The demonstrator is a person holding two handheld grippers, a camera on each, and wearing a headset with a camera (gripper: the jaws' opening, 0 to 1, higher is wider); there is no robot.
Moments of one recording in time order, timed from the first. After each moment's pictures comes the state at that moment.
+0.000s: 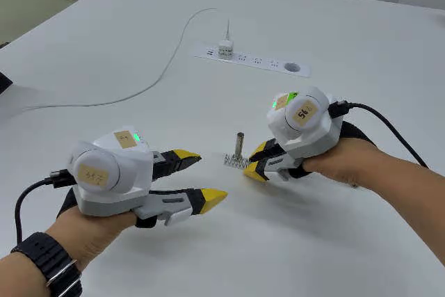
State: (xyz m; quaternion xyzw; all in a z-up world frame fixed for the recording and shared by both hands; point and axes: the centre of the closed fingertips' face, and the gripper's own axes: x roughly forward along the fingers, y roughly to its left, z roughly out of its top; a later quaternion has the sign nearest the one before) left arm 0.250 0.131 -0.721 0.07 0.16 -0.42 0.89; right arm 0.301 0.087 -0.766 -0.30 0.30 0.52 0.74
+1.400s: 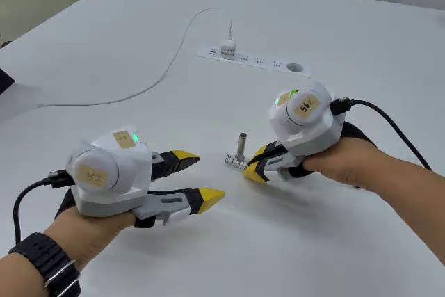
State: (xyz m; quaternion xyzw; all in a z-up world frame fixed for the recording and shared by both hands) left arm 0.247 0.135 -0.721 0.07 0.17 -0.42 0.89; right arm 0.291 0.091 -0.762 -0.27 0.33 0.53 0.74
